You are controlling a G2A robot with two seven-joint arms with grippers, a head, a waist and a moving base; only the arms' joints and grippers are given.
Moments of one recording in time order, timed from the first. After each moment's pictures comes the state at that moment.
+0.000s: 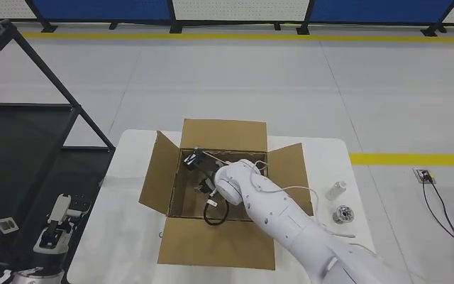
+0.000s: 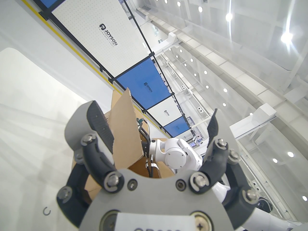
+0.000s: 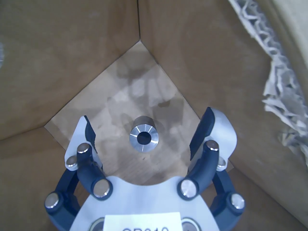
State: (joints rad) left arm 1.70 -1.25 -2.01 -2.07 -0.12 -0.37 -0.30; right arm -0.23 -1.68 0.49 -0.72 -0.90 -0.09 0.73
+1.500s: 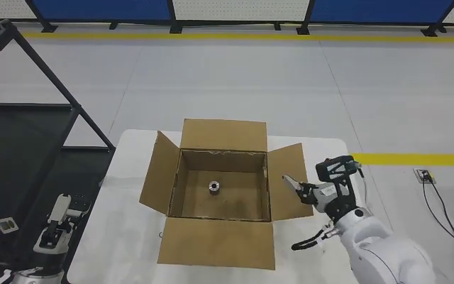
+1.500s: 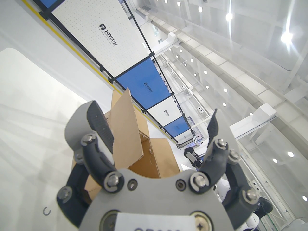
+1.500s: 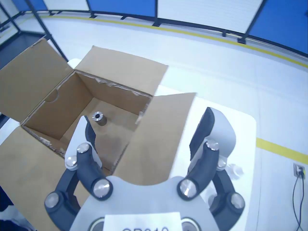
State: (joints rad) left arm 1.70 -1.25 -2.01 -2.07 -0.12 -0.37 -0.30; right arm -1.31 -1.34 1.56 -2.24 -1.21 -0.08 0.74
